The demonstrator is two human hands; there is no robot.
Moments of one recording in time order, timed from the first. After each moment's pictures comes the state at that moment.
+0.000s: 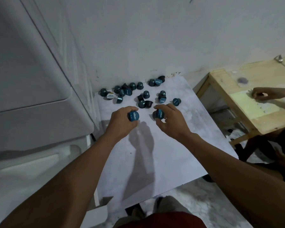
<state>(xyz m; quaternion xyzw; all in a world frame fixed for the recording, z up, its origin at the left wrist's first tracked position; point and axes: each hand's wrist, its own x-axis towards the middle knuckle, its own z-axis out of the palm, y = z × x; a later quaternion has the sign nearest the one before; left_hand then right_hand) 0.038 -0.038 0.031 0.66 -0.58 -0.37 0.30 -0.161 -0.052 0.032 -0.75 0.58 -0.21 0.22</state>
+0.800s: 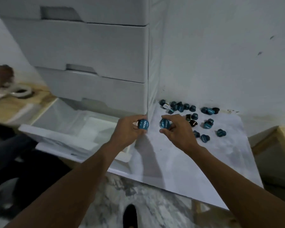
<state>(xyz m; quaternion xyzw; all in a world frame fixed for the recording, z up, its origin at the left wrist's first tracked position) 0.041 0.139 0.117 0.75 -0.42 -0.24 0.45 -0.121 0.019 0.098 -0.86 0.34 -0.24 0.29</state>
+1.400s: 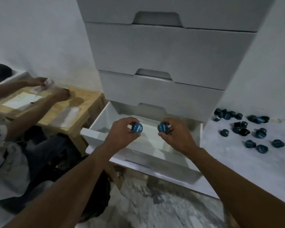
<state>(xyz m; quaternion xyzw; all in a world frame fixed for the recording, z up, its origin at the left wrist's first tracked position) 0.256 0.281 0.114 0.81 -0.43 -0.16 0.35 0.093 0.142 0.094 -0.87 0.31 -0.21 0.32</state>
